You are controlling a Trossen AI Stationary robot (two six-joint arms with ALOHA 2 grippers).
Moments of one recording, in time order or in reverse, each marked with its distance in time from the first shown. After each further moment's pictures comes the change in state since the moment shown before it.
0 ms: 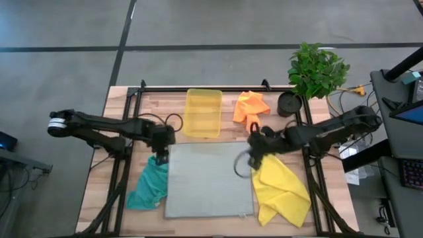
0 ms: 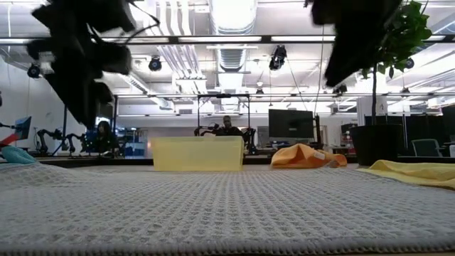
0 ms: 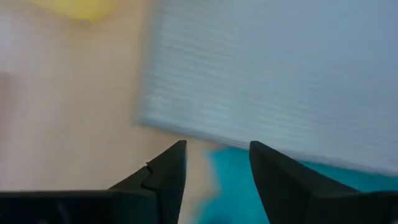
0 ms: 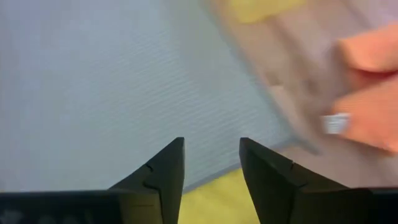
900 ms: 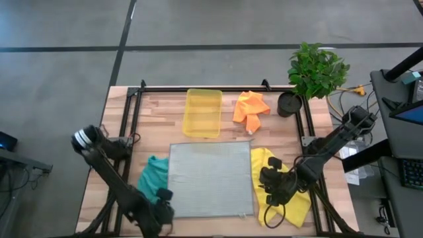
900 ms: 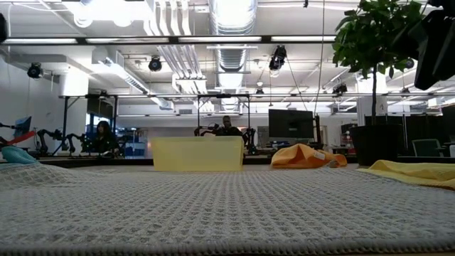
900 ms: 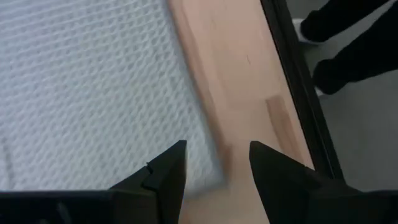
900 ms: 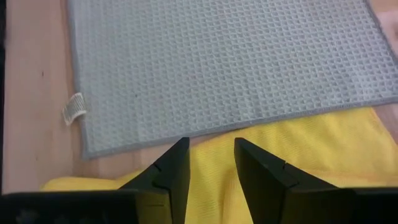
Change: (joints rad) left arm -0.925 0.626 0.412 0.254 -0.309 -0.334; right arm 0.453 0.098 -0.058 0.052 0.106 0.187
